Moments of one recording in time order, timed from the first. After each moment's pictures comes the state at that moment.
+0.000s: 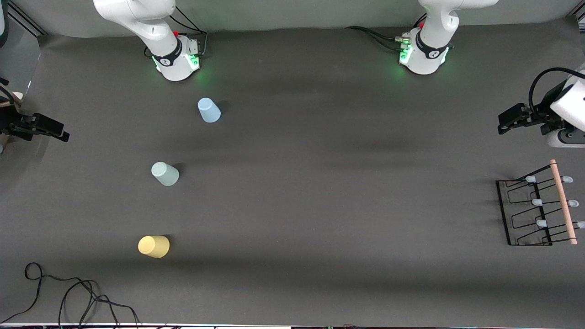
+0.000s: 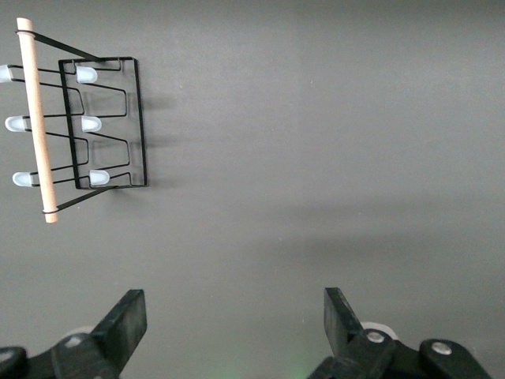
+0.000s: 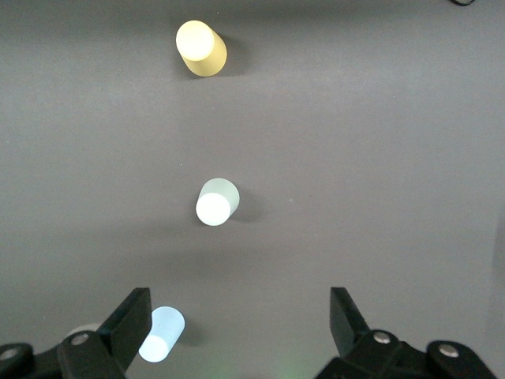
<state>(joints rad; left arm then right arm) -0.04 -0.01 0.01 -1.64 0.01 1.58 0.01 0.05 0.00 -0.16 -1.62 0.01 1.57 -0.03</state>
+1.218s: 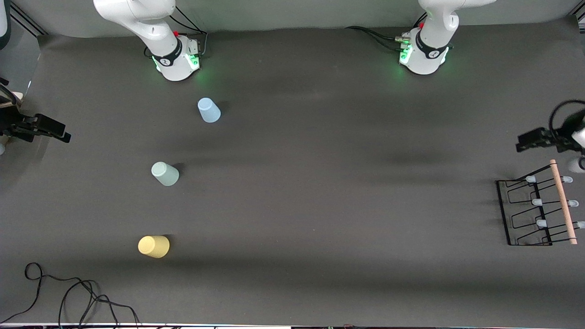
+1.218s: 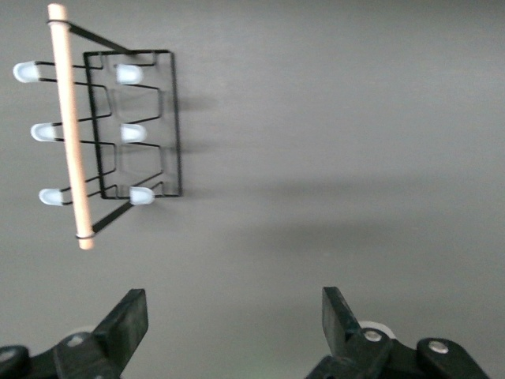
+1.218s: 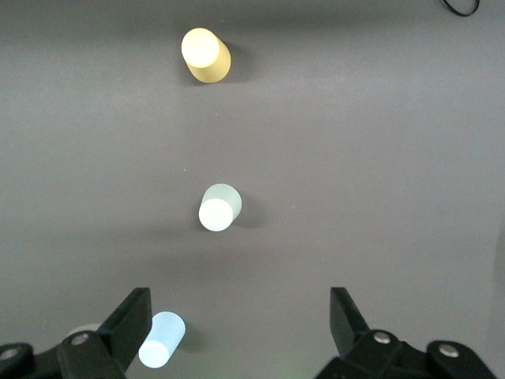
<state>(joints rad) 0.12 0.13 0.02 -1.64 0.01 1.69 0.16 0.05 0.00 -0.15 -1.62 0.01 1.59 -0.03</state>
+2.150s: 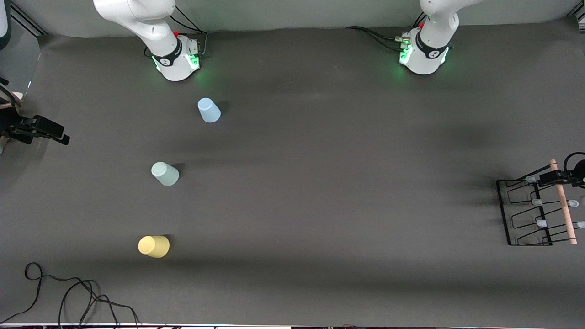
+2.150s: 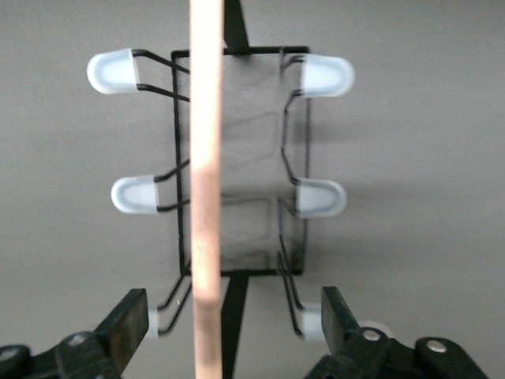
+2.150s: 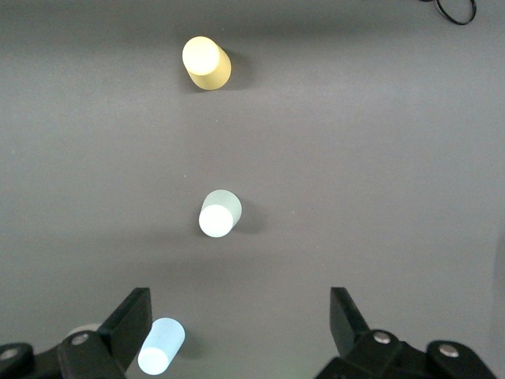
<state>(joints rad) 0.35 0.40 0.02 -1.77 0.04 2.17 0.37 0.05 0.00 -0.15 -1.62 0.01 1.60 -0.03</state>
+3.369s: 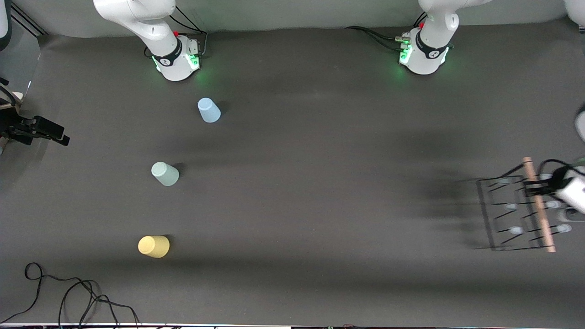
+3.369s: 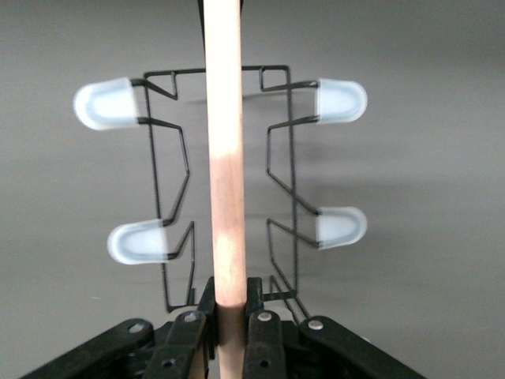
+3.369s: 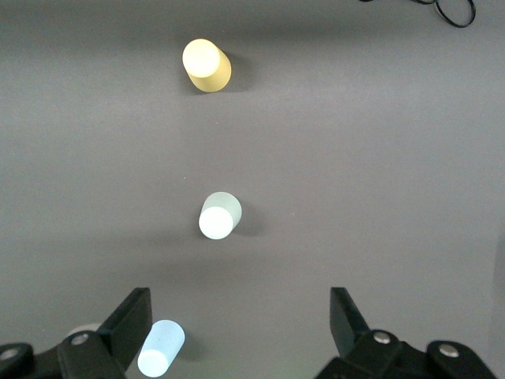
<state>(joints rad) 0.10 0.33 -0.02 -1.63 0.04 1.94 0.04 0.05 0.00 -0.15 -1.62 0.01 1.61 -0.03</state>
